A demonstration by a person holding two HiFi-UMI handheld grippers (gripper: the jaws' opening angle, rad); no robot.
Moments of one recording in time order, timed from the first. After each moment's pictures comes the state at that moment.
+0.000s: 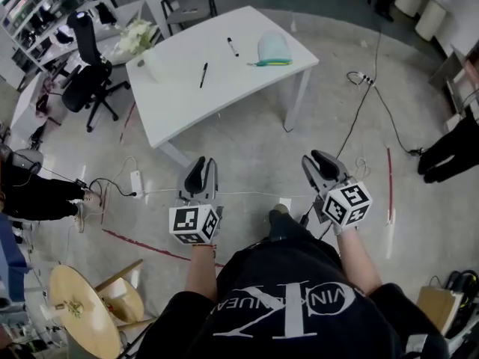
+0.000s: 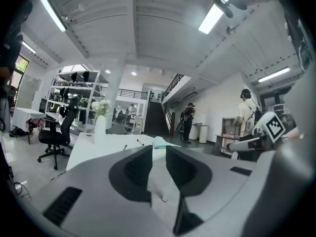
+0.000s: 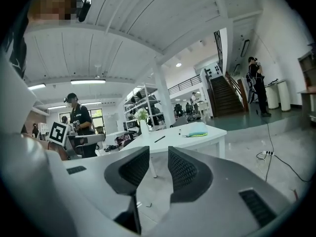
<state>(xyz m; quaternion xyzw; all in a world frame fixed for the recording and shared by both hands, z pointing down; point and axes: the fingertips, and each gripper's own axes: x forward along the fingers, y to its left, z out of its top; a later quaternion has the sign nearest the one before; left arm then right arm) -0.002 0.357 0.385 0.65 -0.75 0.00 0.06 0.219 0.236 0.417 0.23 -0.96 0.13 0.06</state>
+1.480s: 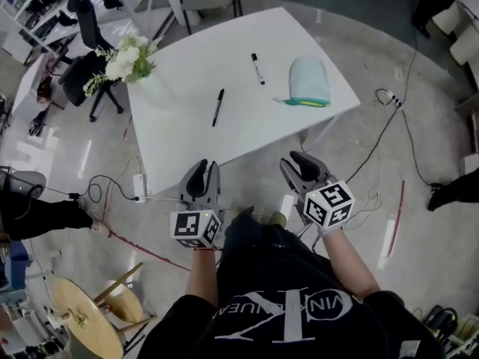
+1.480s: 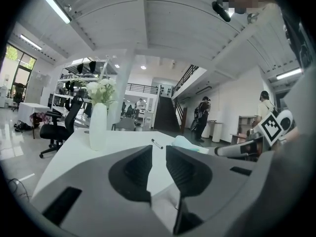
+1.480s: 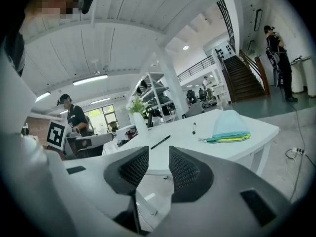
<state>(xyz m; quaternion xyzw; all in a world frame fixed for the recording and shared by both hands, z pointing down) -0.140 0.186 0.417 0.61 -0.78 0.00 0.10 0.008 0.075 0.451 0.13 -0.97 0.17 0.11</state>
